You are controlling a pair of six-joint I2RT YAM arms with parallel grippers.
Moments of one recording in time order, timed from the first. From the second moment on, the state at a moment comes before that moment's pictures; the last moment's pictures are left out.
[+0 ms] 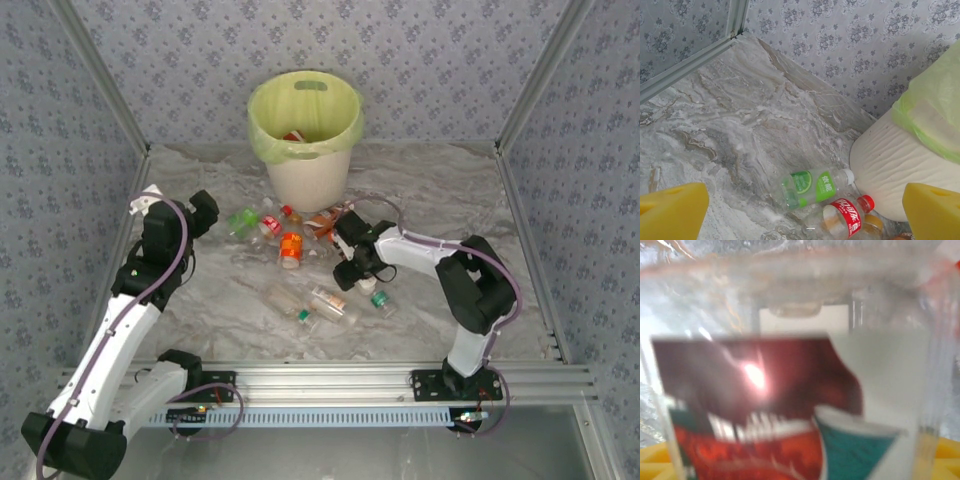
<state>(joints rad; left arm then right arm) -0.29 0.86 0.90 -0.49 -0.43 -0.70 0.68 1.77 1.10 -0.66 0.04 0.09</state>
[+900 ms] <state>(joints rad) -0.28 0.94 0.89 -0.49 -0.38 -0.72 0.63 1.32 1.07 -0.40 0.09 0.06</state>
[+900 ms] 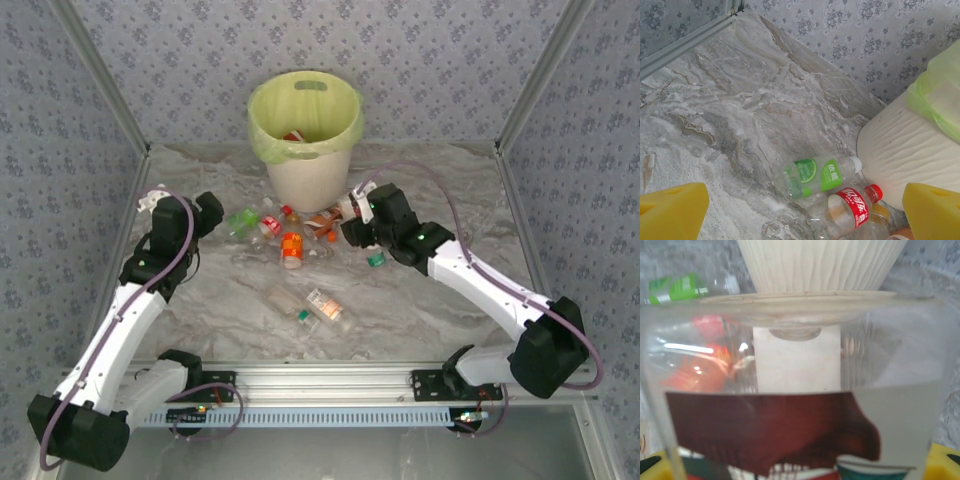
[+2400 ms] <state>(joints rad) -0.26 0.90 0.87 -0.55 -0.36 -0.73 0.44 2.05 2.08 -0.09 -0.07 0.16</state>
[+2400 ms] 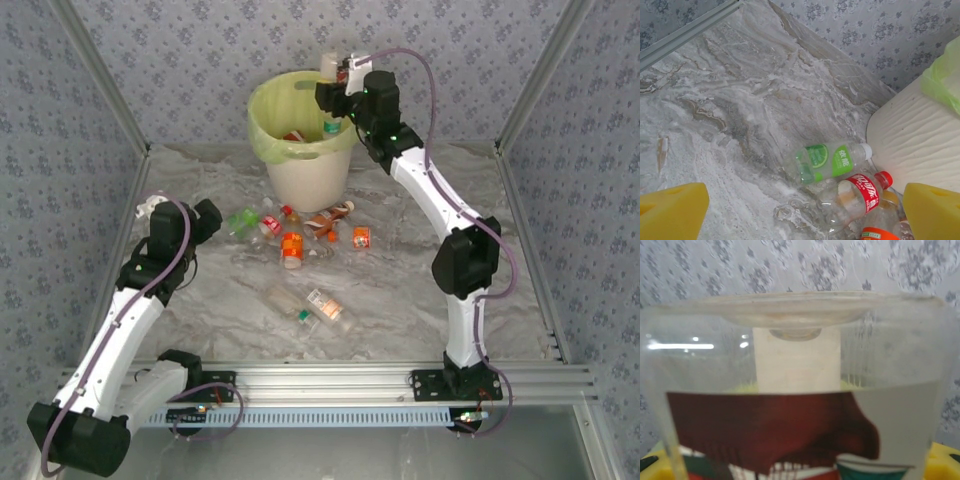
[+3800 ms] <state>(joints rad) -0.11 1.17 0.98 -0.52 -0.06 -0.47 0.47 1.41 1.36 -0.39 0.03 0.05</state>
